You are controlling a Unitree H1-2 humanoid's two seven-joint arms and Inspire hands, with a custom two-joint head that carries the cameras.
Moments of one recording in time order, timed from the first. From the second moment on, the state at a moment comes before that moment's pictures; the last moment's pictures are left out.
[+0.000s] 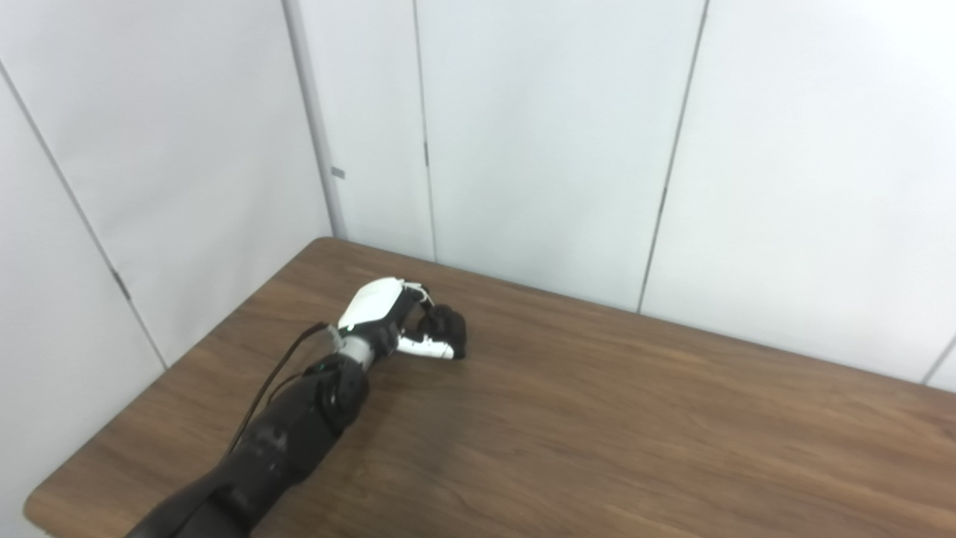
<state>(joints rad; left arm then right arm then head) -0.46 0.57 -0.24 0.61 0.47 -0.04 0.19 0.39 -0.38 -0.36 -0.31 0.33 0.04 0.30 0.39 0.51</state>
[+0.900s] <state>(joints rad) -0.15 0.45 -0.28 -0.03 0.56 -0.01 -0.07 0.22 -0.37 -0.32 -0.38 0.14 0.06 0.19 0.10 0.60</state>
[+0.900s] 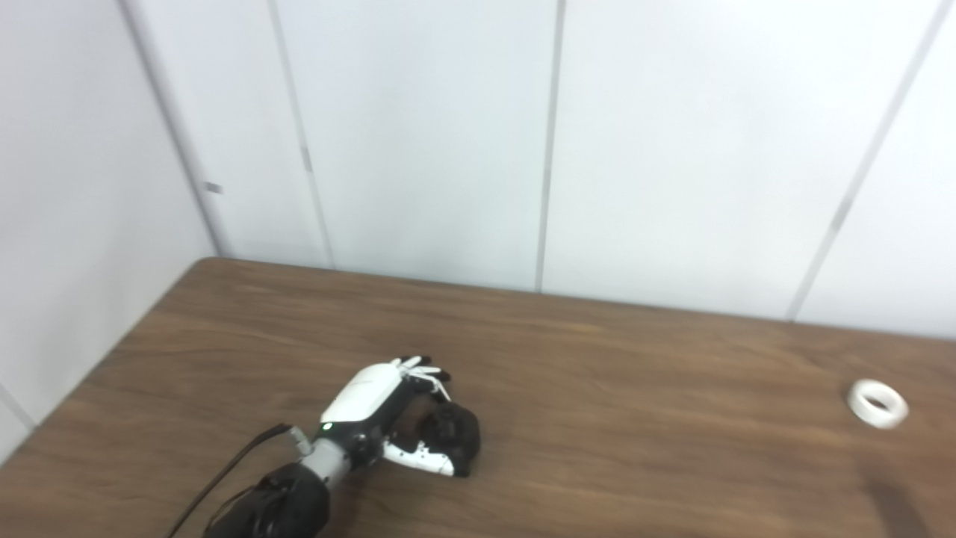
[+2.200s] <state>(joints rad) -0.09 0.45 -0.21 -0.08 0.56 -0.16 -0.19 -0.53 -0.68 0.20 0.32 -0.56 0.28 0.28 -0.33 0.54</state>
